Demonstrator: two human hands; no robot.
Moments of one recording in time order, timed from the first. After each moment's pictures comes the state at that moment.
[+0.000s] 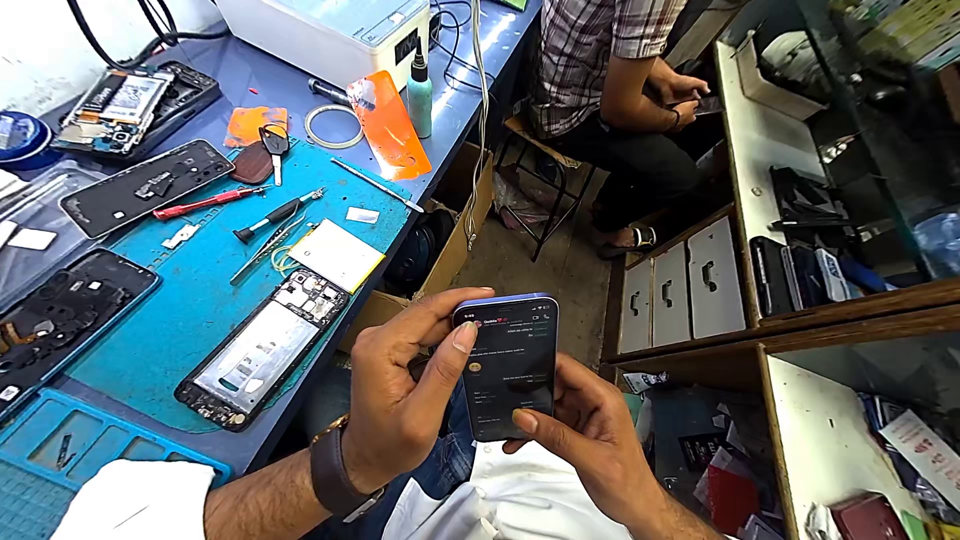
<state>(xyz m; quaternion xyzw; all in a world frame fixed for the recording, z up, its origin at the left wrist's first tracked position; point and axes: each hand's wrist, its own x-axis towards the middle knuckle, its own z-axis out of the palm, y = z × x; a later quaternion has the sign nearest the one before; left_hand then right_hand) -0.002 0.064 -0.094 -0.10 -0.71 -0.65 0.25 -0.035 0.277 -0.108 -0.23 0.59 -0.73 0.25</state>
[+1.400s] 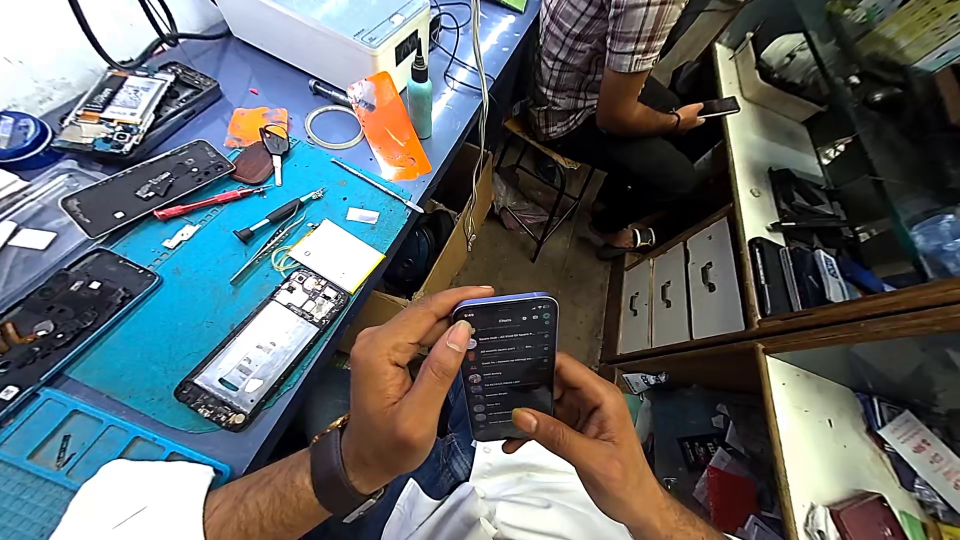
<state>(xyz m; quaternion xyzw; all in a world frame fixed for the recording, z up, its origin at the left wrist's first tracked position) -0.002 0.063 -0.095 -0.10 -0.71 -0.65 0.25 -0.035 0.277 -0.107 -0.24 0.59 -0.73 0.25</state>
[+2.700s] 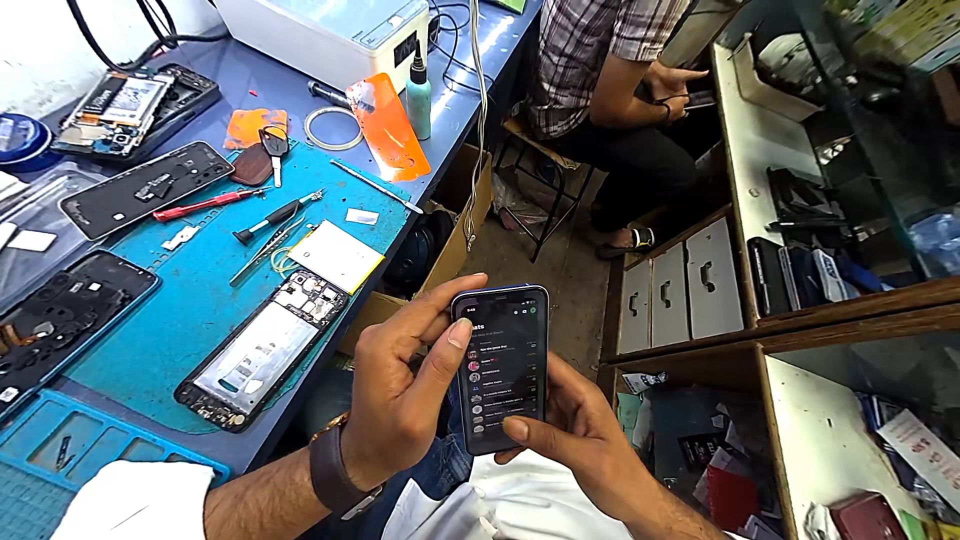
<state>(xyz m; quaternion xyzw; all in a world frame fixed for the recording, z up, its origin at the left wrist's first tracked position) -0.004 0.061 -0.095 -0.09 -0.73 -0.64 0.23 -0.039 0.275 -0.106 -0.24 0.55 -0.73 0.34</state>
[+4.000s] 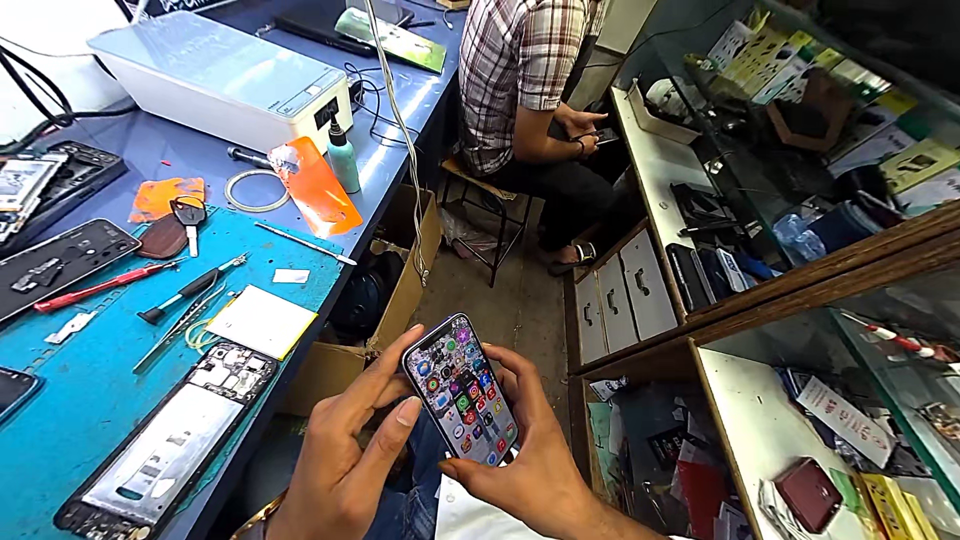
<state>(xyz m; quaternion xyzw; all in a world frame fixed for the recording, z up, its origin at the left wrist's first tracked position) -0.008 0.064 -0.113 -0.13 -0.76 -0.62 0.17 -0.042 0.275 -0.112 -0.16 0.76 -0.62 0.12</state>
